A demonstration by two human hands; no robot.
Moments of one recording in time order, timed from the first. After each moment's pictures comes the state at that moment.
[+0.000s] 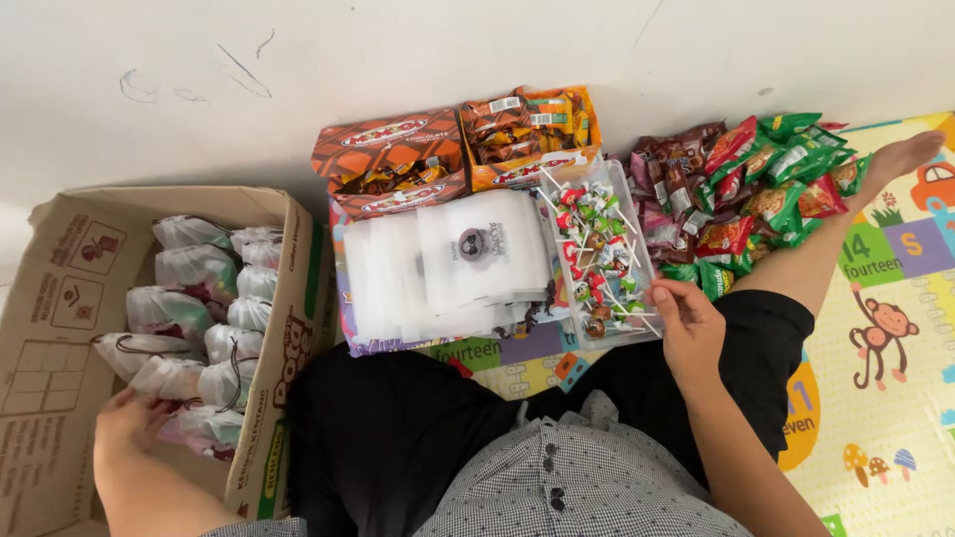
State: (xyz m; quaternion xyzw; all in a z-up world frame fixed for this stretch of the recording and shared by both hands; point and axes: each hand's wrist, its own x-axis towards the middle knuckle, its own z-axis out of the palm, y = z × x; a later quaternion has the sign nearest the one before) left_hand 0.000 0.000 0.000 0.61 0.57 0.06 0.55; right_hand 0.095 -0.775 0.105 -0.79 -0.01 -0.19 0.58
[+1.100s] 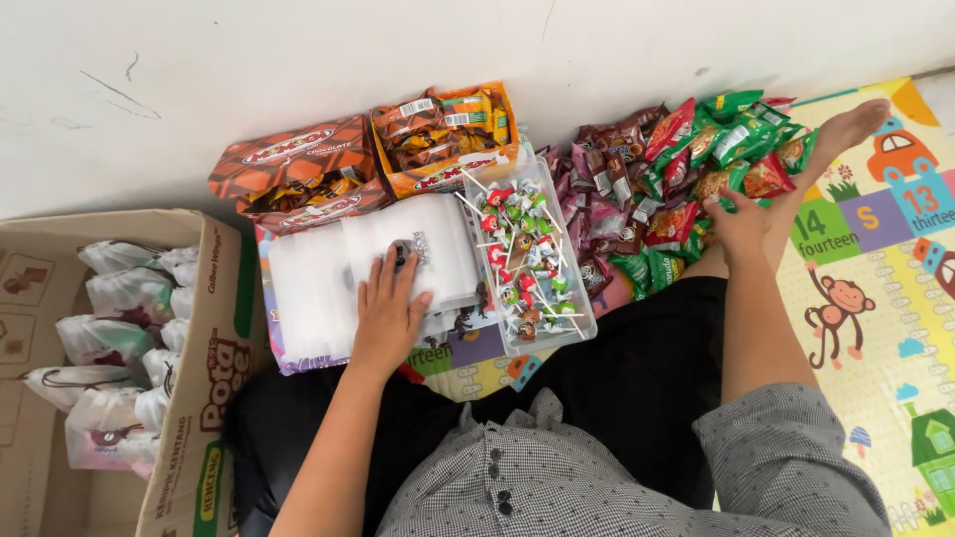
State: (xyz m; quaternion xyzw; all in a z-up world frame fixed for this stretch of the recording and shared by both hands) left_hand 0.132 -0.485 0.115 0.96 -0.04 -0.07 0.25; right_hand 0.291 -1.089 -0.068 -0.92 0.26 -0.10 0.27
